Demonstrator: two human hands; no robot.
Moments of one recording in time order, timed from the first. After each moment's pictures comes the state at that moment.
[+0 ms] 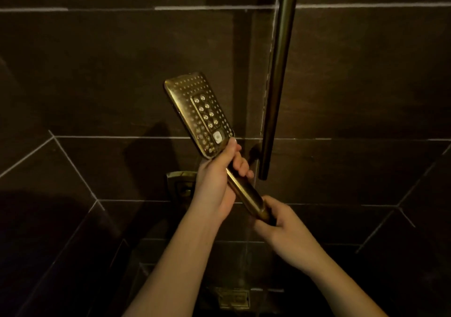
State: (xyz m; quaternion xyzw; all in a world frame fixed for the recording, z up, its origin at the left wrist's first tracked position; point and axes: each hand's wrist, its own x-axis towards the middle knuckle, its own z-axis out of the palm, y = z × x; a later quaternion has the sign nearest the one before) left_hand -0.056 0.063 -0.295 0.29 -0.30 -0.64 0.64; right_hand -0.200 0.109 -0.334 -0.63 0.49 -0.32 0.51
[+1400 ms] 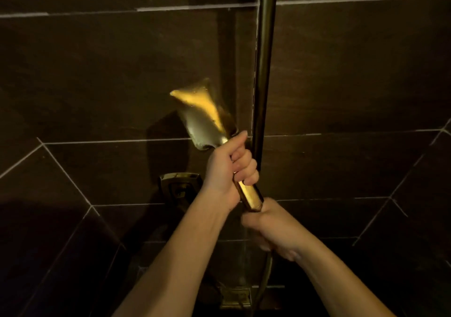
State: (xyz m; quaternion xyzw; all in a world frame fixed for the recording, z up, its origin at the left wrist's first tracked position) left_hand -0.080 0.046 -0.287 0.27 -0.29 -0.72 0.57; right_hand -0.196 0.095 -0.336 -0.53 0.48 -0.29 0.64
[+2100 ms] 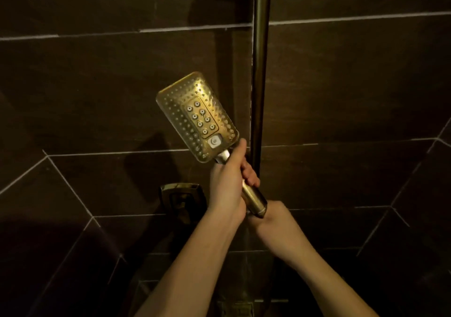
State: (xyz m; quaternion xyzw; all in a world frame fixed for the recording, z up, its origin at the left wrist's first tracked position) left_hand -0.099 0.053 -0.286 0.35 -0.29 -0.64 0.62; right_hand -0.204 0.093 -0.331 -0.63 0.55 -0.32 0.45
